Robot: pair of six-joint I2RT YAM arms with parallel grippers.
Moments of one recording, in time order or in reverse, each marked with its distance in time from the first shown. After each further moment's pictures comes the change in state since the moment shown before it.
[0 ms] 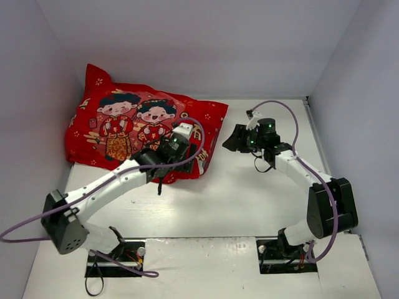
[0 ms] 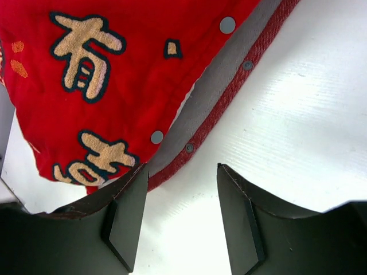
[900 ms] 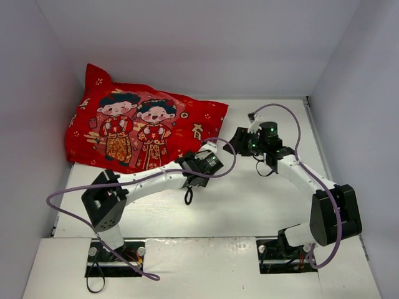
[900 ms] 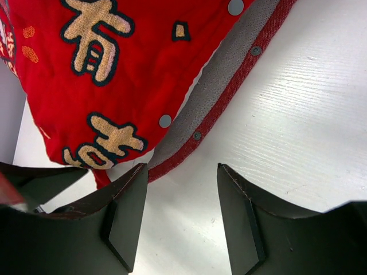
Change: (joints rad) left arm -0.202 0.293 0.071 -0.050 -0.217 -0.121; right arm 0.000 -0.067 -0.058 -0.003 -0.015 0.025
